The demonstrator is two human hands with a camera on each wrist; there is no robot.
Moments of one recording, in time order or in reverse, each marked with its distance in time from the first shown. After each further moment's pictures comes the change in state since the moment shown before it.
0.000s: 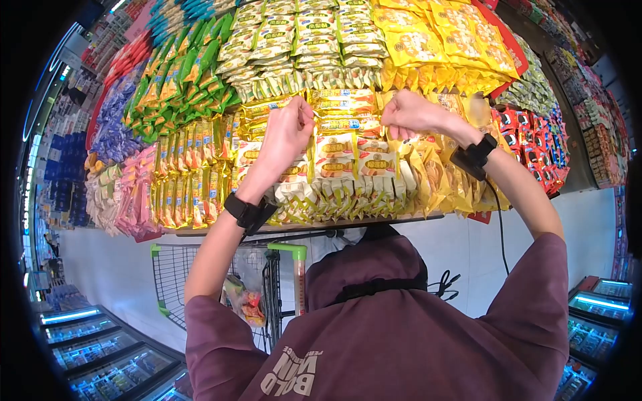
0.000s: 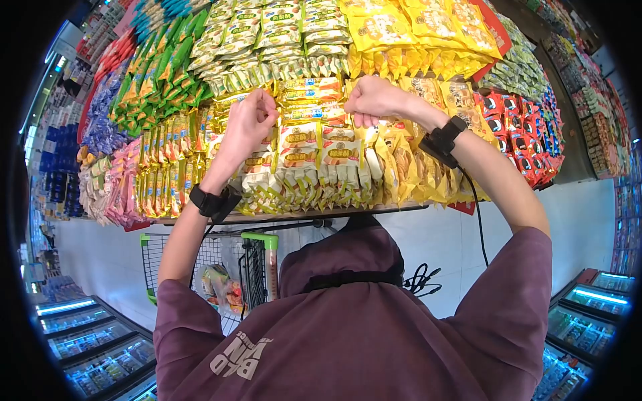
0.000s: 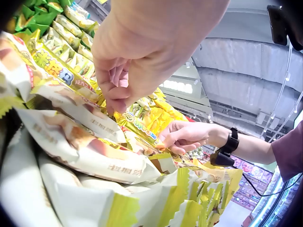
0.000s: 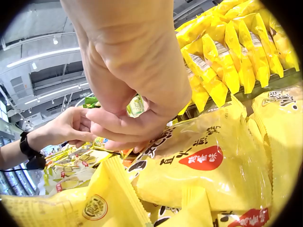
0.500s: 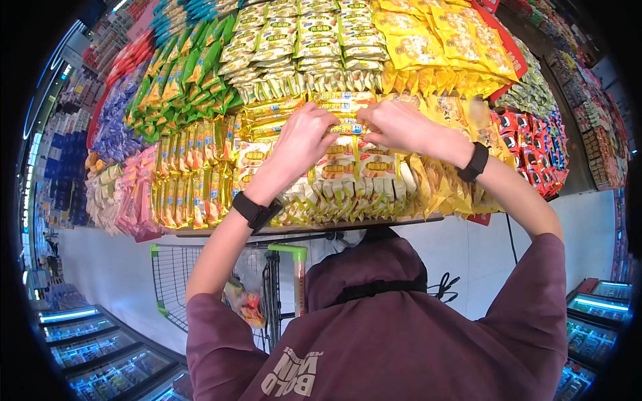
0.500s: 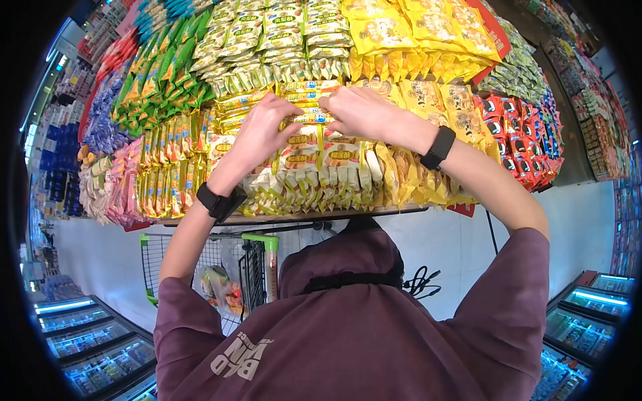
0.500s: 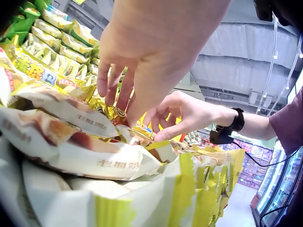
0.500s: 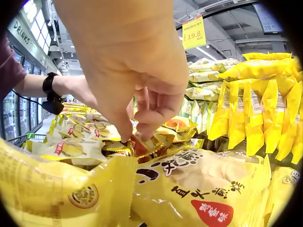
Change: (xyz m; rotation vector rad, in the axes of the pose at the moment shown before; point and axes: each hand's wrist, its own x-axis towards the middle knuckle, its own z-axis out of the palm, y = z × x) left_hand -0.001 0.020 0.005 0.305 -0.096 0.392; right_hand -0.015 -0.029 0.035 -0.864 0.257 -0.565
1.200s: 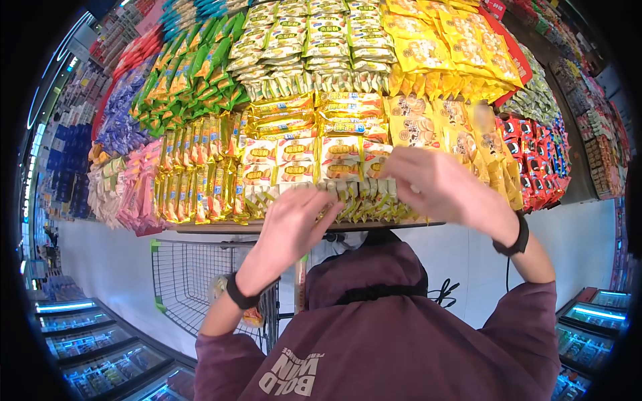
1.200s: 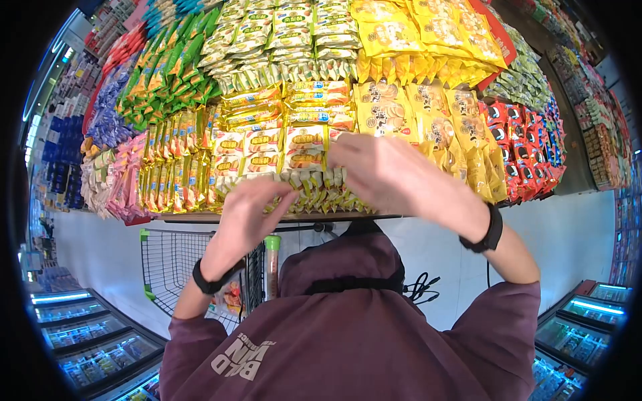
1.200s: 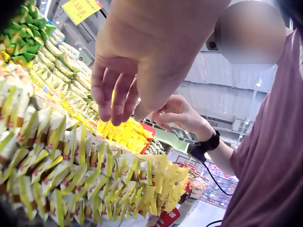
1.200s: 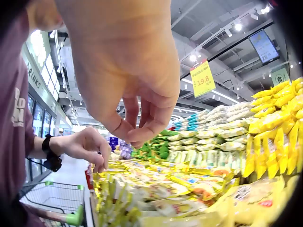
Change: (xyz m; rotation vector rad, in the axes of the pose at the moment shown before) left_hand -0.091 0.094 -0.046 -0.134 0.046 -0.146; right_hand -0.079 -0.078 -0.050 0.323 0.131 -0.122
